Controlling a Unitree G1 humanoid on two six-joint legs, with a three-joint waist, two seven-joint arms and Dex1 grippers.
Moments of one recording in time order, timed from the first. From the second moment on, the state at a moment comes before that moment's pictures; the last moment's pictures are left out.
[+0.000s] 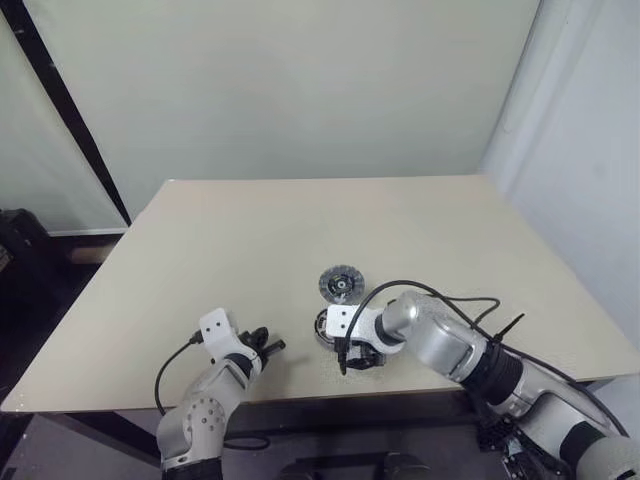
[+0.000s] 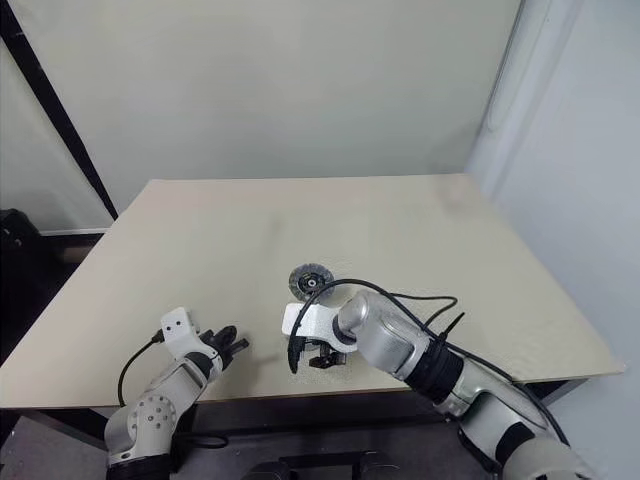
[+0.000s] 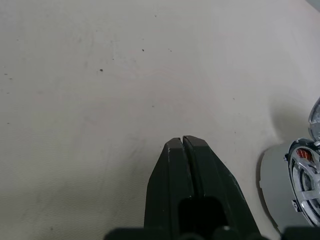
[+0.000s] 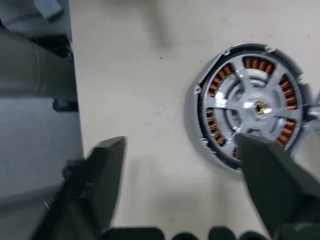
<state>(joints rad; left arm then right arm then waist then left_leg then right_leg) -0.01 0.05 0.29 -0.17 -0.59 0.76 0.06 -0.76 -0.38 0.87 -0.03 -0.21 0.84 1.01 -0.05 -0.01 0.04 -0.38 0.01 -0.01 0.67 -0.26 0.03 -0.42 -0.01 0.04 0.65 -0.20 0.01</state>
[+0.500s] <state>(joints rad) 0.01 0.05 0.28 -0.19 -0.57 0.76 0.05 -0.79 -0.31 0.95 0.21 -0.31 0.65 1.04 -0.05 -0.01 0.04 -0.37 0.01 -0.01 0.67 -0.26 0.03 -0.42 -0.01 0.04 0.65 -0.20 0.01</state>
